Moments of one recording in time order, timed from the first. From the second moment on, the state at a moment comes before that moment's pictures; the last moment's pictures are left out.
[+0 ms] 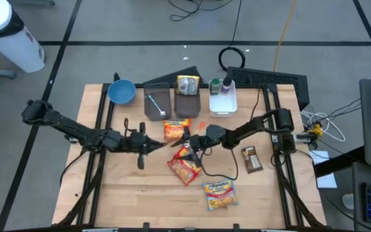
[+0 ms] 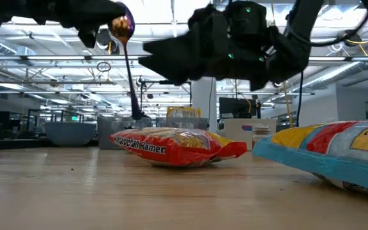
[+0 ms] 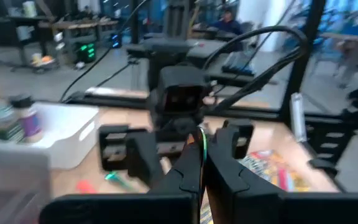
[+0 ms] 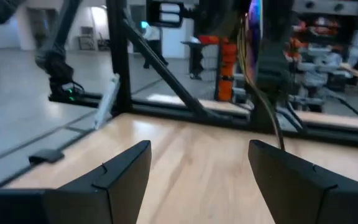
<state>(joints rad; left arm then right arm) -0.31 1.01 0.41 0.56 -0.32 -0.10 0.00 1.99 0.89 1.15 -0.34 -0.01</state>
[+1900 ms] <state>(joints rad) -0.16 1.01 0.41 0.60 -0.06 -0.02 -0.01 1.98 0.98 1.03 -0.21 -0.14</state>
